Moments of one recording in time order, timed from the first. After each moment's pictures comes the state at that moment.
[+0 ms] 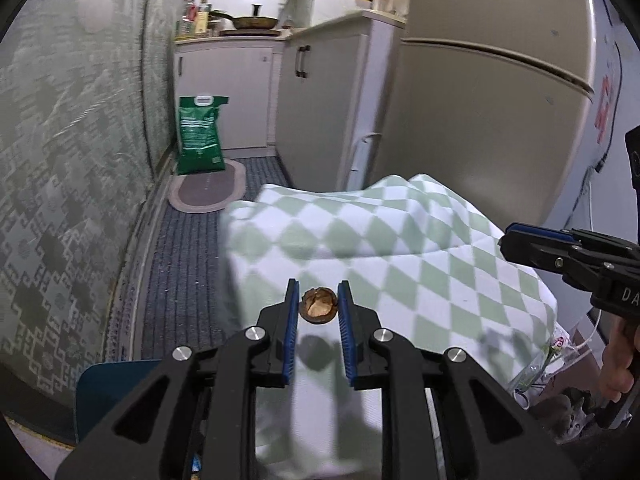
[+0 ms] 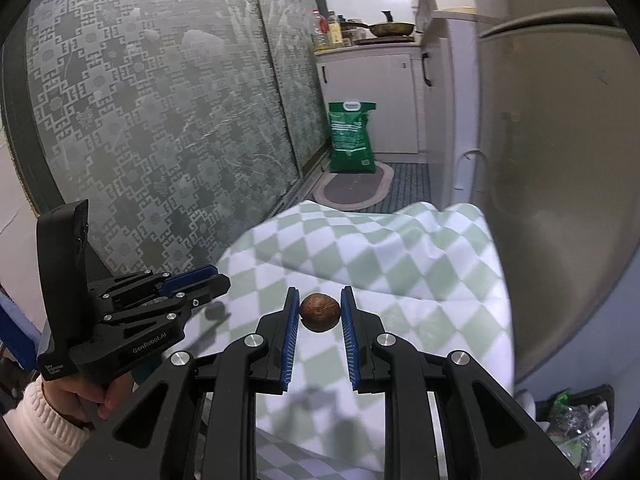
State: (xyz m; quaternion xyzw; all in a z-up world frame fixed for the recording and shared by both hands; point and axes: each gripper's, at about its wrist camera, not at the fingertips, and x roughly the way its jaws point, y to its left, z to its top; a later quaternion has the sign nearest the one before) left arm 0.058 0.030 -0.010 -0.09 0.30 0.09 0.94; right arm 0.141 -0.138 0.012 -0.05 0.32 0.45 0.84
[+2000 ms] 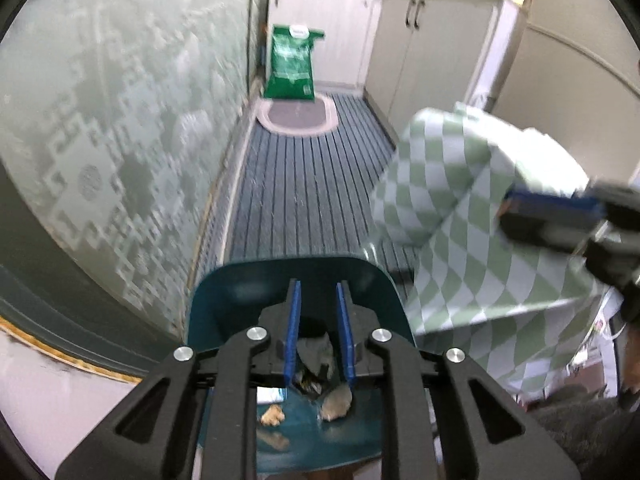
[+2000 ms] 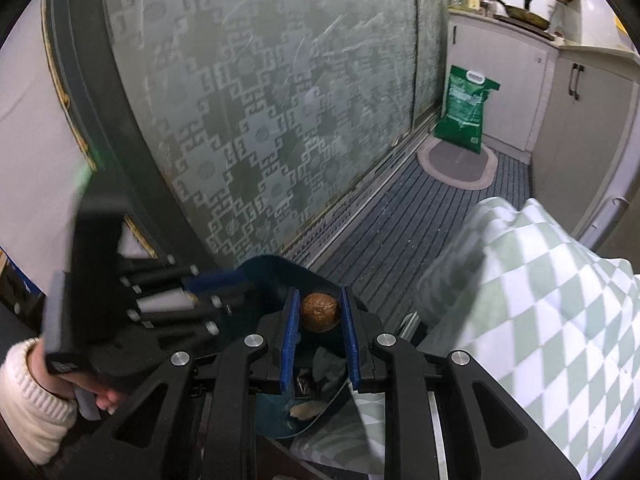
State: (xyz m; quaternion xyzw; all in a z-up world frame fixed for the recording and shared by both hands) left arm -0.053 0.174 -0.066 -0.15 0.38 0.18 0.89; right arm 0.035 0.069 -0.020 -0.19 0.35 0.55 0.73
